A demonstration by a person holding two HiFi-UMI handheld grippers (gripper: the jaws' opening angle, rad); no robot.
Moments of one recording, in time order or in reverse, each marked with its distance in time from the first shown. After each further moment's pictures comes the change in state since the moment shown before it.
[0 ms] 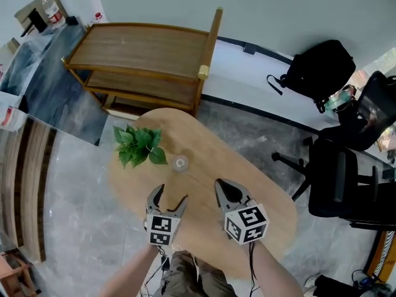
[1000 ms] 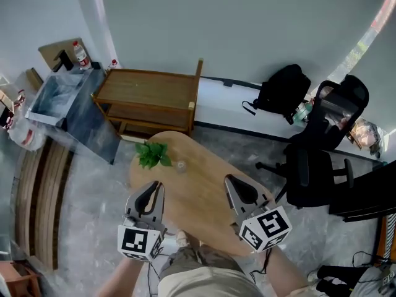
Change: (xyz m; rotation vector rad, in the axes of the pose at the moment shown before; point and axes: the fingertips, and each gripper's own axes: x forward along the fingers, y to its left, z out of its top) left arm -0.355 -0.072 0.298 0.105 -0.469 0.008; right arm -0.295 0.144 0.244 -0.149 -0.305 0.004
